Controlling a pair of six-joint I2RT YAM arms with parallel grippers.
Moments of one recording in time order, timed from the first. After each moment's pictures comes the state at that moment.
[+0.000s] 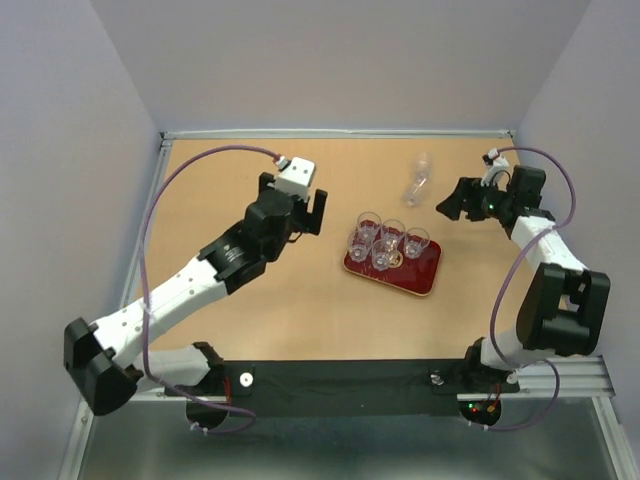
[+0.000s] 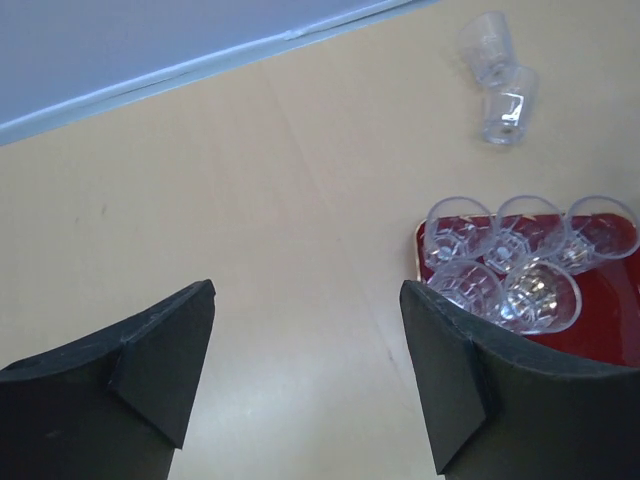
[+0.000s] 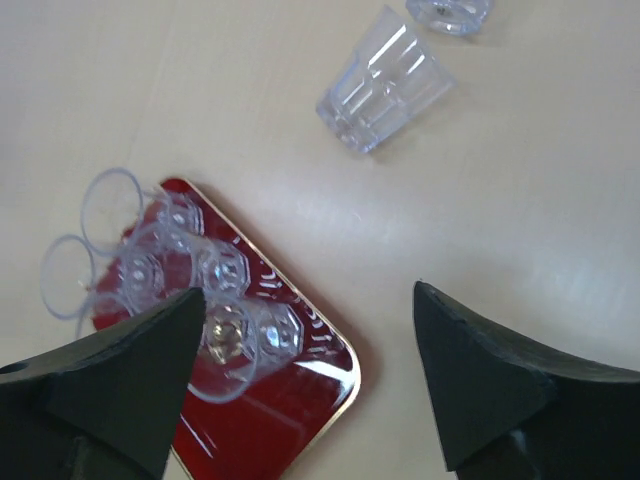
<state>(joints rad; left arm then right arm) -0.84 1.18 1.07 -0.17 -0.46 -0.09 -0.24 1.43 0.94 -0.17 -0.71 -0.04</state>
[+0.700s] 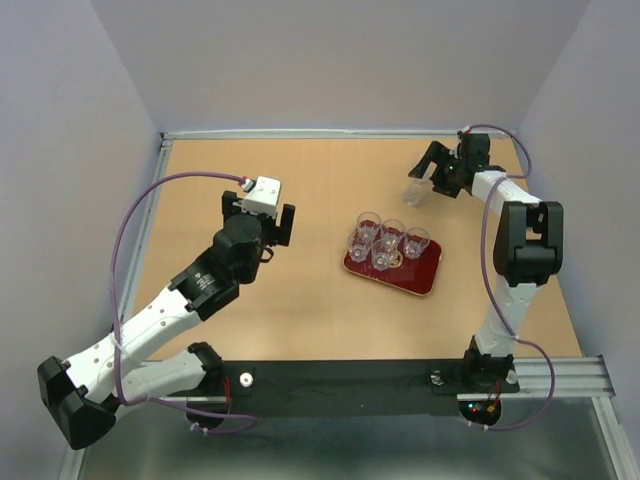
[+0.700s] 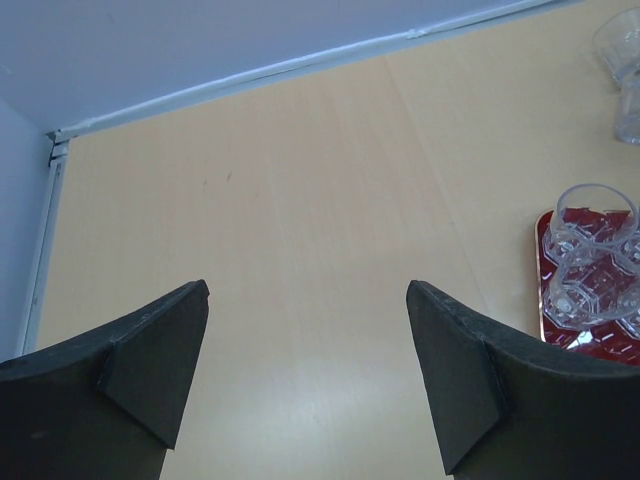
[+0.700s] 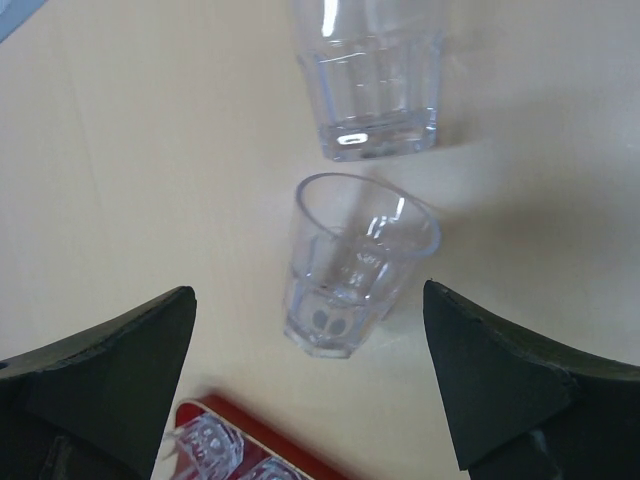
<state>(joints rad) -0.80 0.90 0.84 -0.16 -0.63 0.01 -0.03 1.97 1.44 -0.19 -0.36 0.49</state>
